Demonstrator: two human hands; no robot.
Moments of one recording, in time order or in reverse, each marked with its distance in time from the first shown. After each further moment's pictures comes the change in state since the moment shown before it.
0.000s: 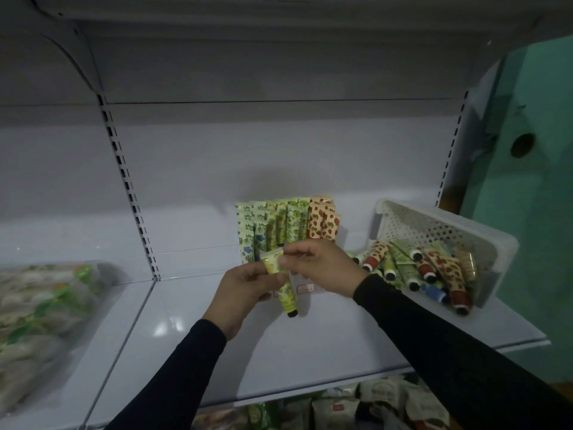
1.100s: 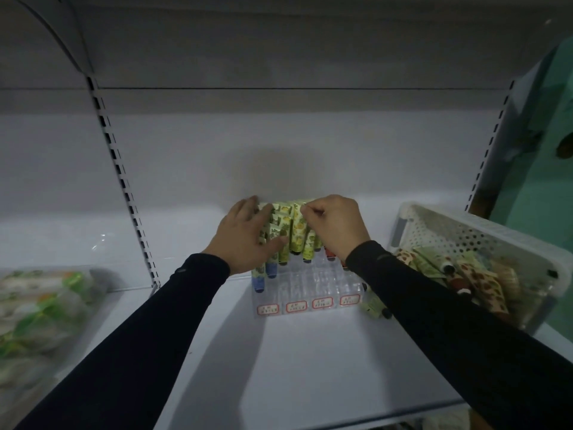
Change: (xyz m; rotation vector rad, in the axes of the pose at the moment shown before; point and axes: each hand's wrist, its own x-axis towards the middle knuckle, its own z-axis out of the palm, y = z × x) left_hand 0.103 0.045 -0.042 1.366 0.058 0.337; right_hand 0.096 0.007 -0.018 -0.488 0.502 -0.237
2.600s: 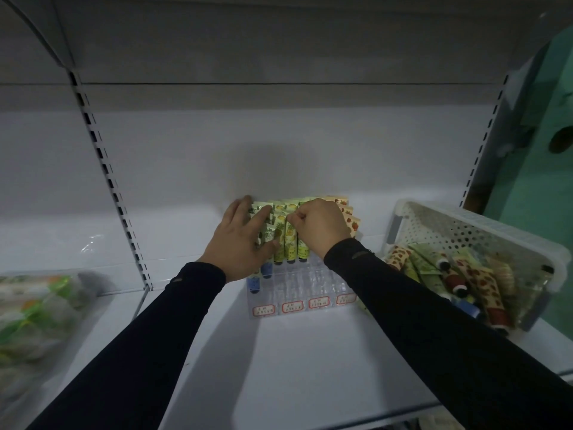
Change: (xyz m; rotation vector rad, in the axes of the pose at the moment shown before) left_hand -0.003 -0.004 0.015 -0.042 0.110 0.098; right_hand 0.007 -0.010 0.017 -0.138 -0.169 0.131
